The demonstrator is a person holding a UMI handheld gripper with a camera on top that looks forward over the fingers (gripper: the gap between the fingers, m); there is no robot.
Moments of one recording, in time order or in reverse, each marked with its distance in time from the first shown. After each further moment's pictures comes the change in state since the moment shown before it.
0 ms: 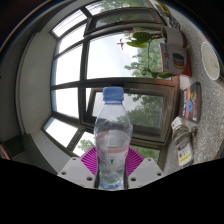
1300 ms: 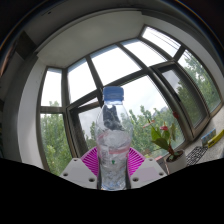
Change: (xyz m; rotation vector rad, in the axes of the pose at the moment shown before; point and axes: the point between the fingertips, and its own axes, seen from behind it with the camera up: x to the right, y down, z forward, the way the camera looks) arm -0.085 -0.282 -0.064 0.108 0.148 -1.071
